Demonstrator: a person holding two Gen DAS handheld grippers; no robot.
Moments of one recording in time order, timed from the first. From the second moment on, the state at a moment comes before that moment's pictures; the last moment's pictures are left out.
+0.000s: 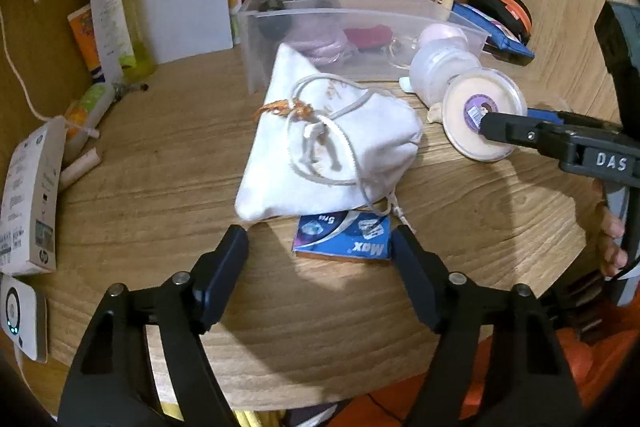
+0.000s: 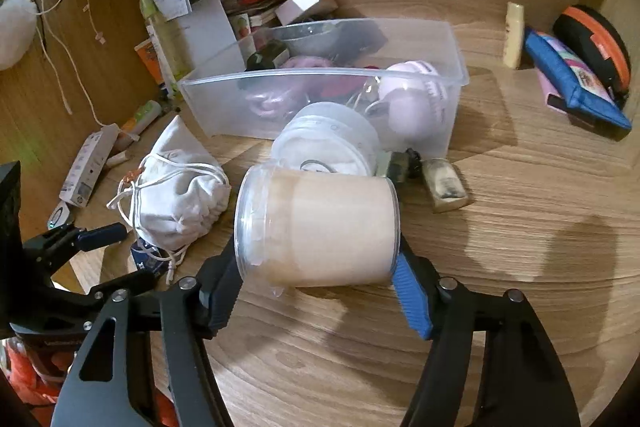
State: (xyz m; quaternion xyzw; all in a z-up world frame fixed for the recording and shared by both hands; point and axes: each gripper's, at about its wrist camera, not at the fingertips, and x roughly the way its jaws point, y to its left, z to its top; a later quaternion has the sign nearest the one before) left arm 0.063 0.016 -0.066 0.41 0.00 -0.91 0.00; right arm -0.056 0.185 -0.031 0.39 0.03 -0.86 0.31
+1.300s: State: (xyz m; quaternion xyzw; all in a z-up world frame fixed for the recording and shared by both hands) left arm 0.039 -0.015 0.024 0.30 0.02 -0.95 0.03; right arm -0.077 0.220 0.055 0.30 -0.01 -0.90 0.33
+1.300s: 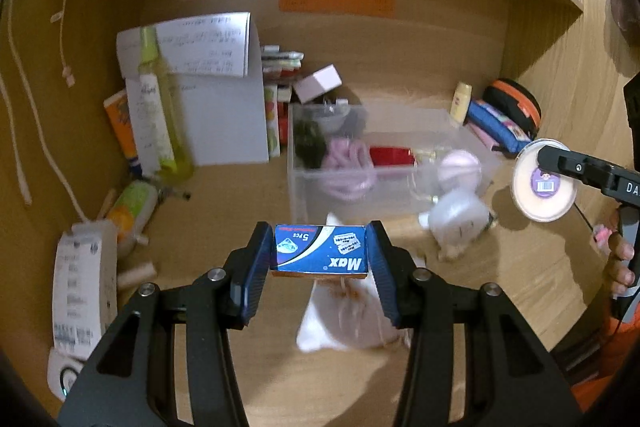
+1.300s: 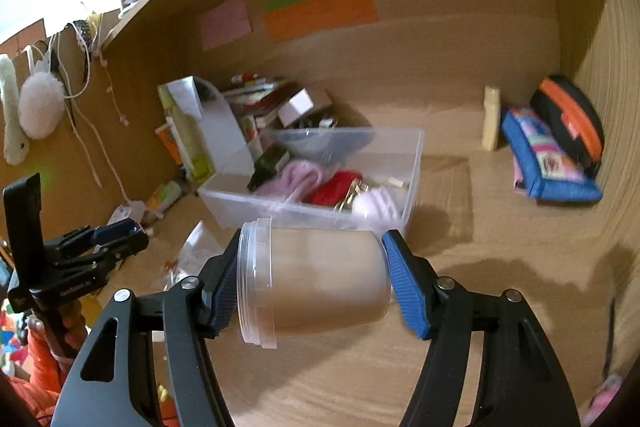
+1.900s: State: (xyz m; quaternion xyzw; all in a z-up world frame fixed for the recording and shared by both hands) left arm -0.046 -0.013 0.039 0.27 0.00 -0.96 -0.03; right arm -0.143 0.173 0.063 0.31 0.01 -0.89 0.33
